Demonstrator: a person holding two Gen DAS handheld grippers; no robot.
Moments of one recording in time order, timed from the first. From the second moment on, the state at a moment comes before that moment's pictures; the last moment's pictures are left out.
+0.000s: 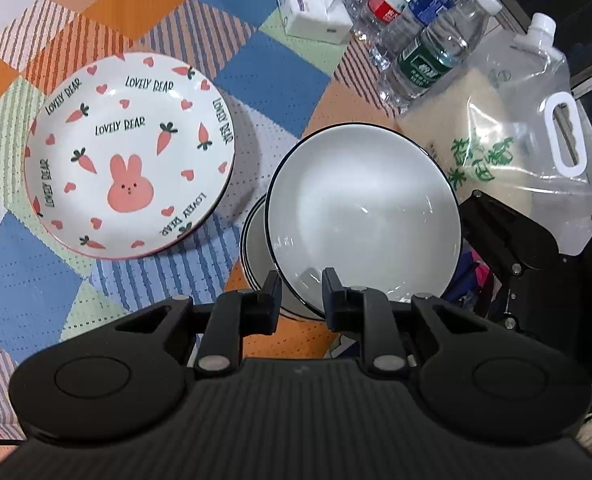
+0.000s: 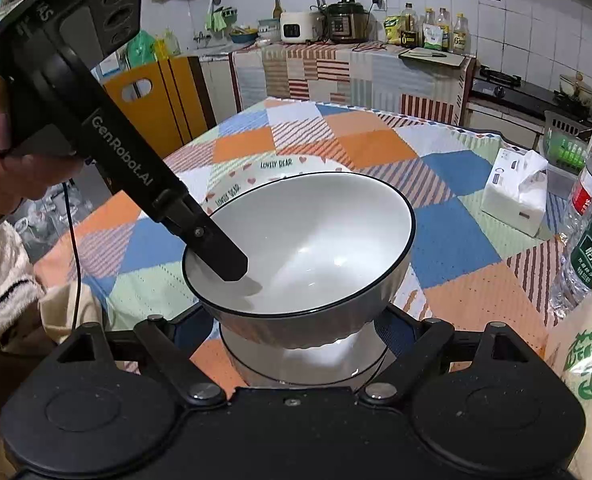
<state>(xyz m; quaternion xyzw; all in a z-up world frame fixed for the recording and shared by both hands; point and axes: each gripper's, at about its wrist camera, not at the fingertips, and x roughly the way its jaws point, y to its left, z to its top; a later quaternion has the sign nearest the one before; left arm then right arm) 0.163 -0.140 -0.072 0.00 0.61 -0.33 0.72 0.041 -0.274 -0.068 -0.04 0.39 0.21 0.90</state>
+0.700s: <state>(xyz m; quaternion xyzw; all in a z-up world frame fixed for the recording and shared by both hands) 0.157 -0.157 -0.092 0.07 0.61 -0.30 0.73 0.025 -0.260 -0.083 -0.09 0.39 0.18 0.90</state>
